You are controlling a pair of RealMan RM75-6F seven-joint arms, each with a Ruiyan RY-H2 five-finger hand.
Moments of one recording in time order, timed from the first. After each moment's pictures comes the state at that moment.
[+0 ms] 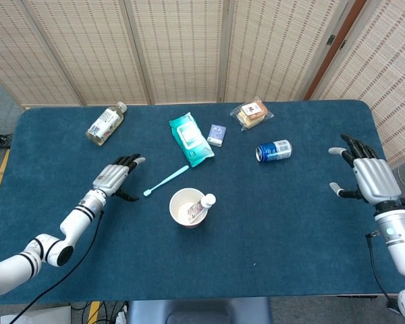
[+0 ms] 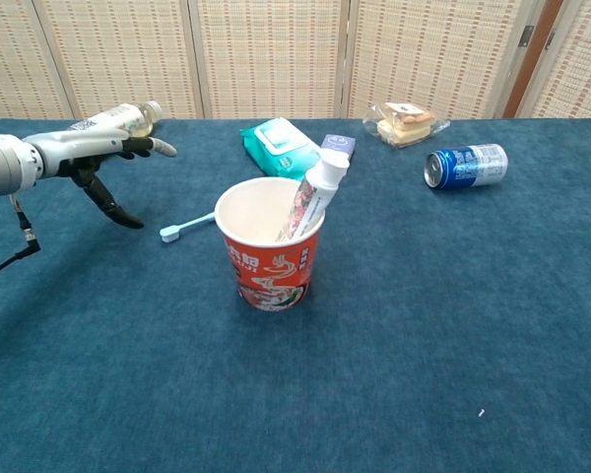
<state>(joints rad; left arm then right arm) -0.82 -1.53 -0.18 -1.05 1.29 0.66 -0.27 0.43 -0.88 0.20 -1.76 -1.17 1.07 0.03</state>
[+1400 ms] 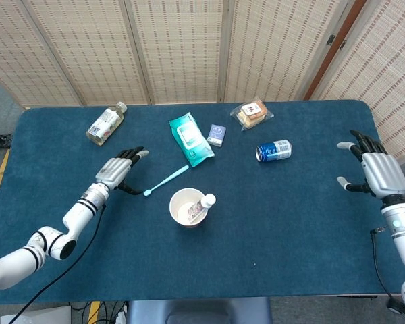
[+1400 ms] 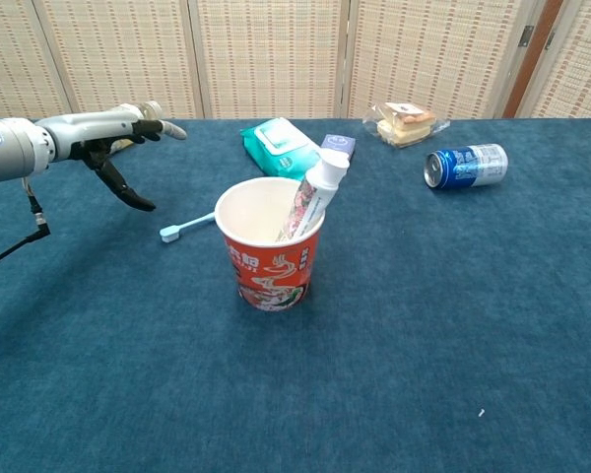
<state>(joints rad) -0.87 -1.55 -0.17 -0.99 1.33 0.67 -0.37 0.44 -0.91 0.22 -1.65 -1.16 1.02 0.09</state>
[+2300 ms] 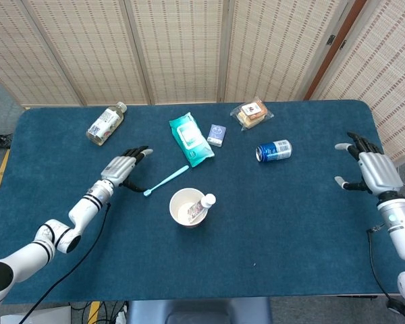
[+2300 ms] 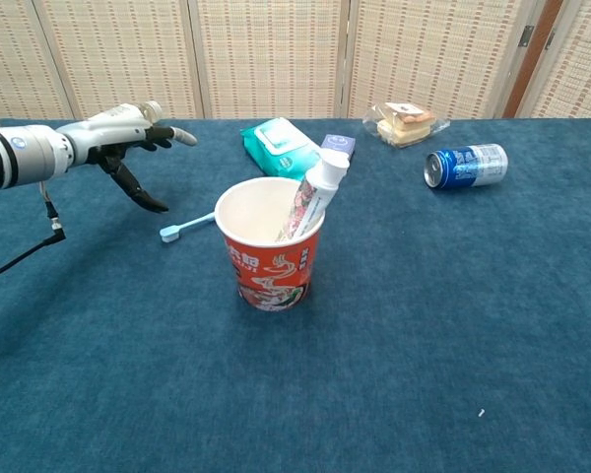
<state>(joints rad) -0.92 -1.64 -0.13 -0.80 1.42 0.65 -0.58 0.47 -0.97 0.21 -1.54 -1.15 0.94 0.16</state>
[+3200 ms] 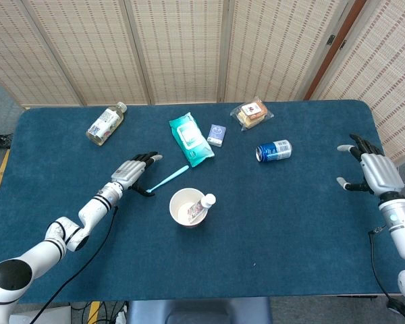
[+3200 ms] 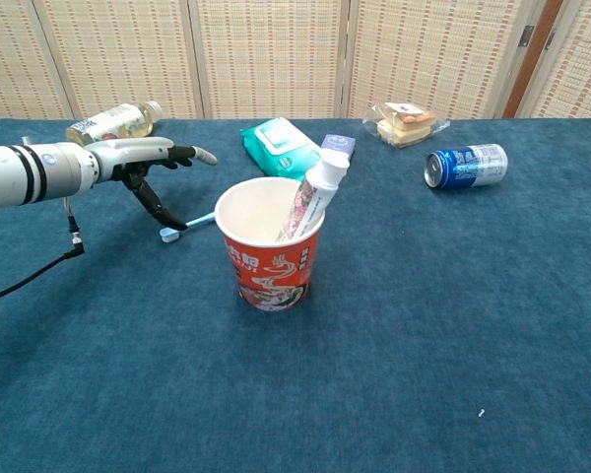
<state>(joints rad) -0.97 -1.72 -0.07 -0.68 1.48 0.62 -0.71 0.47 -0.99 0.21 -1.49 -1.15 0.91 0.20</state>
